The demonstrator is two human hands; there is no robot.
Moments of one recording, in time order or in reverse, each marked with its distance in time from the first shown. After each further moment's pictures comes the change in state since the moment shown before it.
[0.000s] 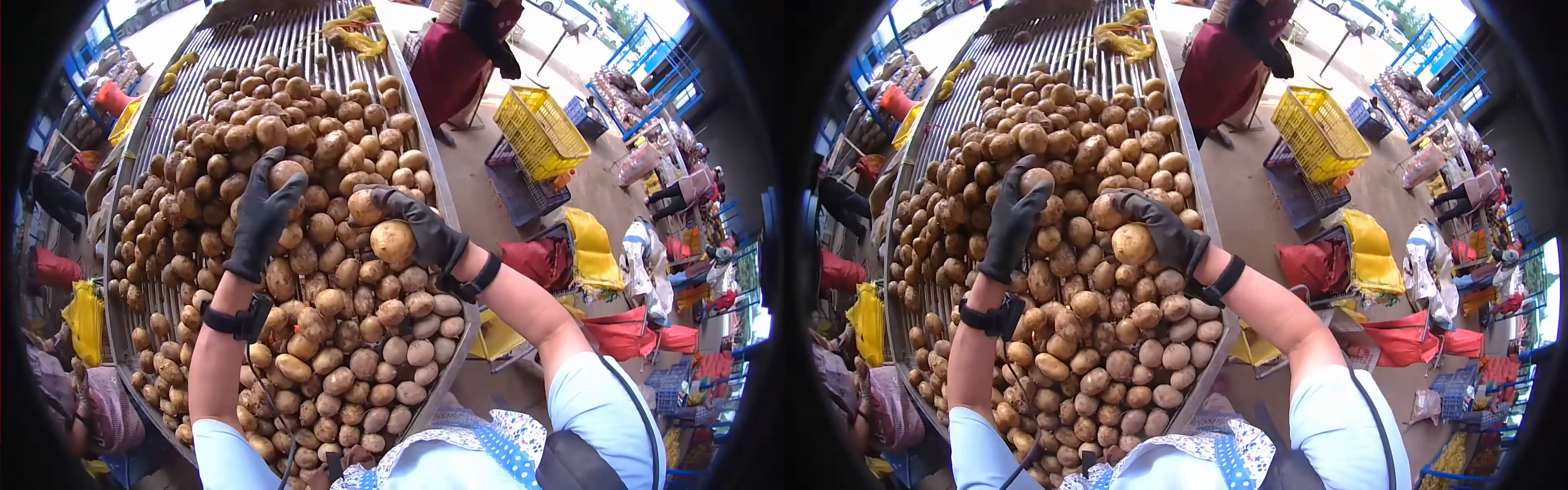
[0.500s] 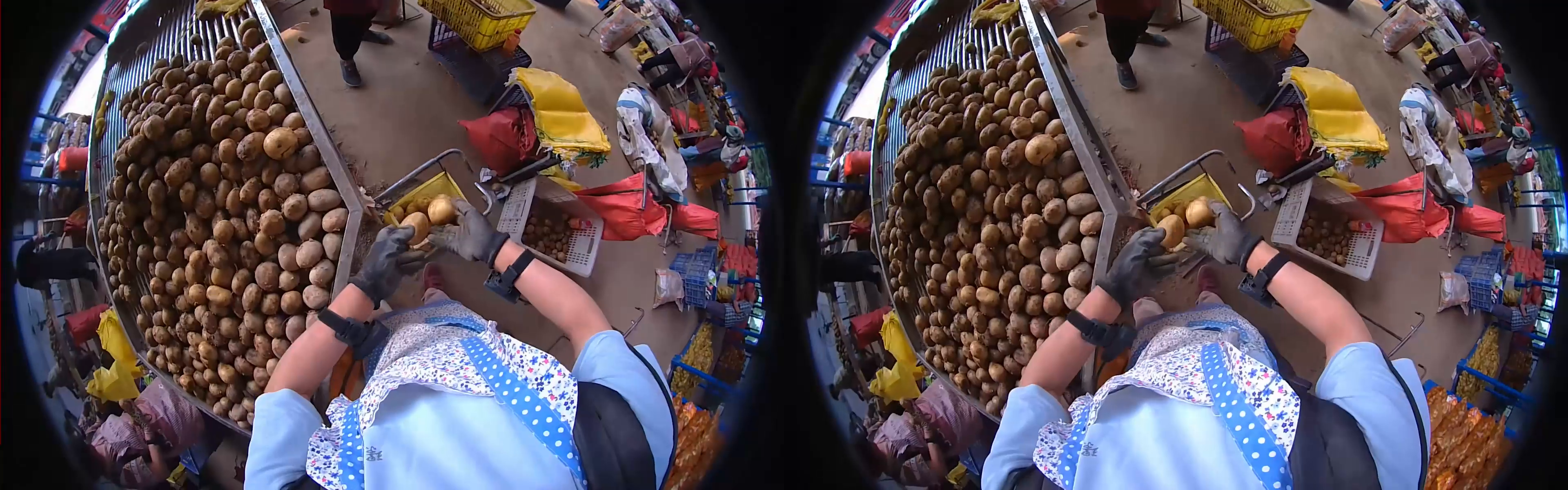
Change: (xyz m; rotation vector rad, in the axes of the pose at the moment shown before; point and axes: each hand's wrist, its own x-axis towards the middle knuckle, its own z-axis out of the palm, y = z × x) left_hand -0.313 0.058 0.325 -0.821 -0.638 -1.345; right_hand -0.401 0.128 -0.178 1.036 0.669 0.230
